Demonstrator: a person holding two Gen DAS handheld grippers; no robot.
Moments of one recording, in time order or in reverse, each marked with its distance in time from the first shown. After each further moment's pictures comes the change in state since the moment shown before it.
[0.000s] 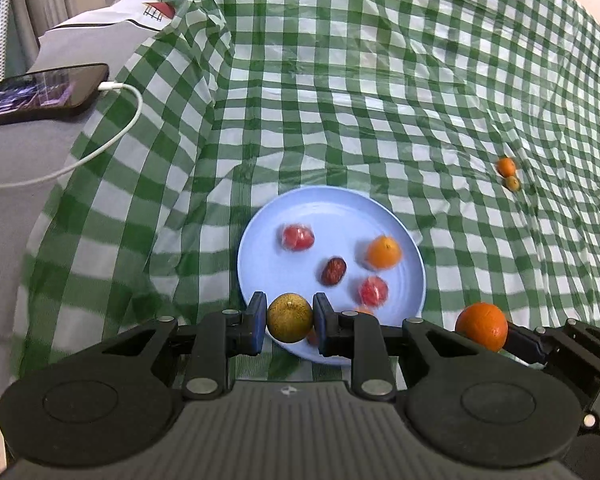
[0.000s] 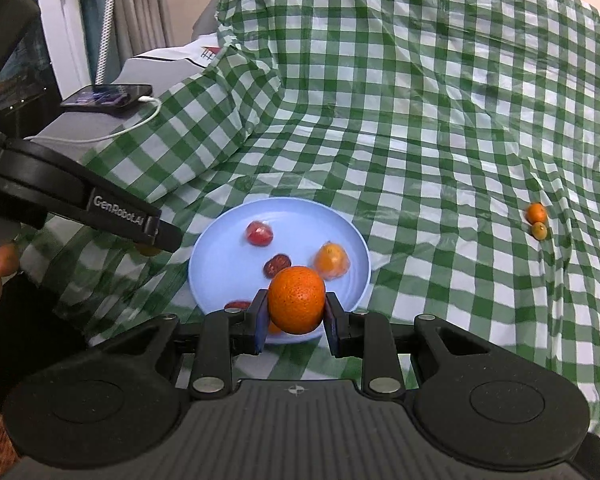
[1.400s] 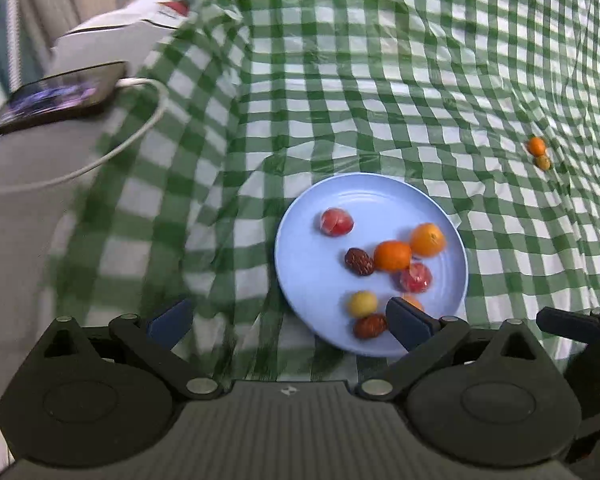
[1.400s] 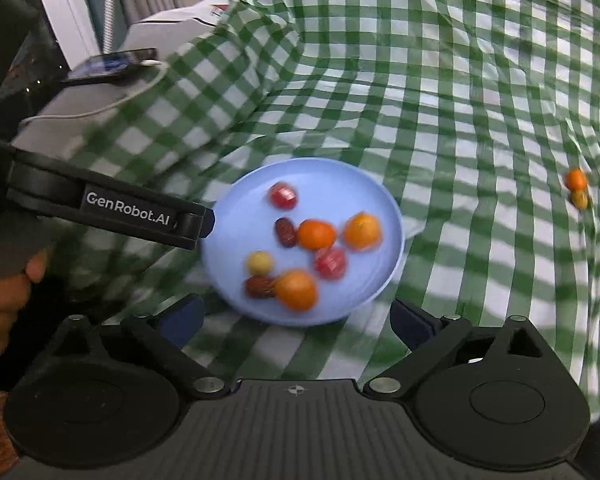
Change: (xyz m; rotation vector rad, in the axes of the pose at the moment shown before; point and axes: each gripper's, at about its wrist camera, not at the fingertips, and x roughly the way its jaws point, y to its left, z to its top) left arm -0.003 0.011 -0.022 0.042 -0.007 0.104; right arm 0.009 0.007 -0.003 0.025 0.132 0.095
